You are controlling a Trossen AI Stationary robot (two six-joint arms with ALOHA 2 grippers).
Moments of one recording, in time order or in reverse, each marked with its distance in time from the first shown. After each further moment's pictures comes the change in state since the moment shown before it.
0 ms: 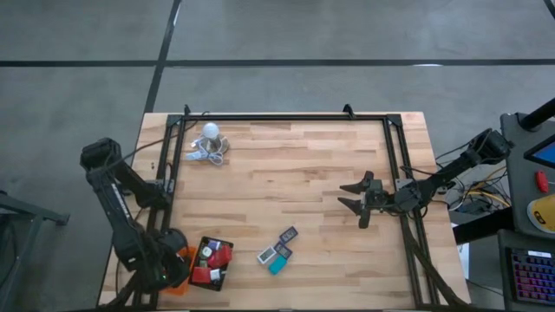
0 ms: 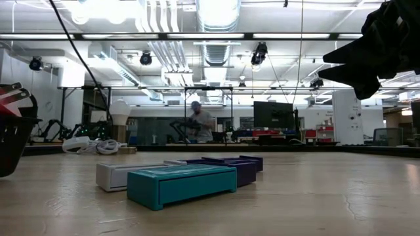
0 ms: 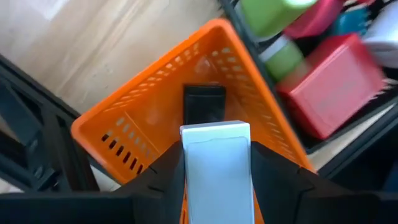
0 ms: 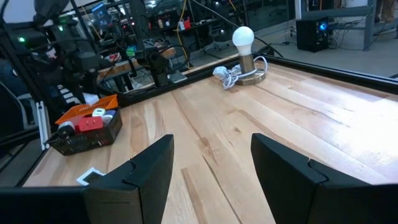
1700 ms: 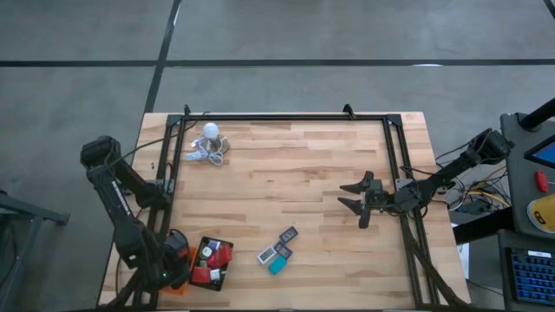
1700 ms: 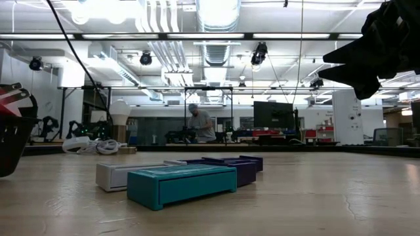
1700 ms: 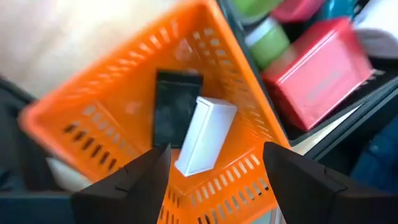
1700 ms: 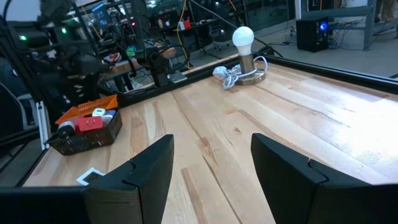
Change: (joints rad) left arm 0.006 -0.029 -0.075 0.148 0.035 -0.022; right arm 0.000 0.000 0.000 0.000 0.000 0.000
